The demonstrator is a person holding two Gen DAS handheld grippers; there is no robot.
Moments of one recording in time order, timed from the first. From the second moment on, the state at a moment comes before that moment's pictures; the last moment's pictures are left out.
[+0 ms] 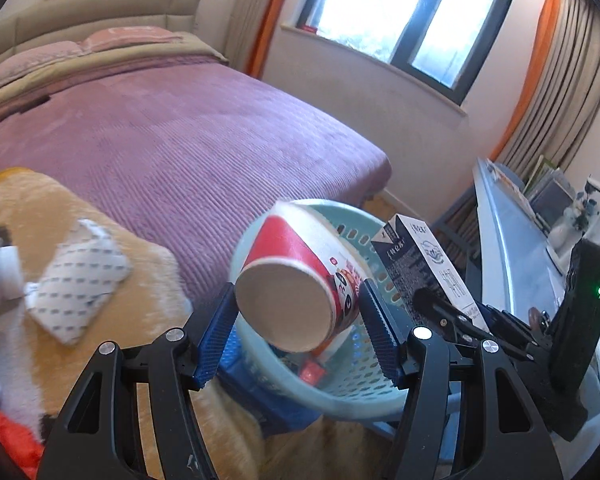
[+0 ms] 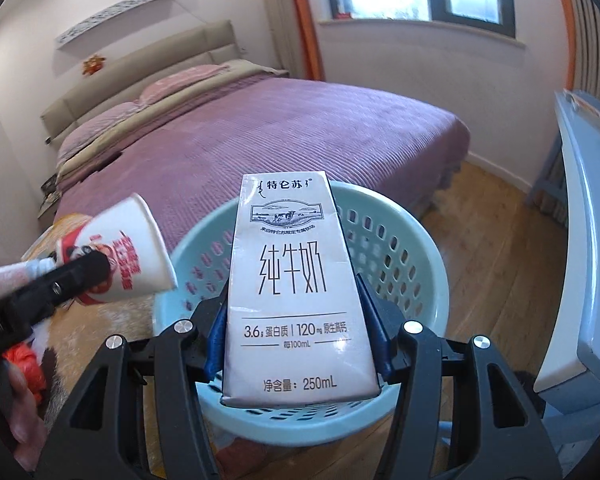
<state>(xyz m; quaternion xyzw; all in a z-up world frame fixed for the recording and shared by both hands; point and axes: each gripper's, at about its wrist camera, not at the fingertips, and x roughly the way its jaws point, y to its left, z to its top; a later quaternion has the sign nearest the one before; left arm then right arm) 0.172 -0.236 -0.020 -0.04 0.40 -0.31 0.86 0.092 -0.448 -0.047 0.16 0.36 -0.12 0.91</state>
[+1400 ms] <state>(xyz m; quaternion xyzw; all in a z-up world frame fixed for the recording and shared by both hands) 0.092 0.074 0.010 -0.16 0.31 -0.06 0.93 0.145 -0.144 -0.002 0.01 0.35 0.22 0.91</state>
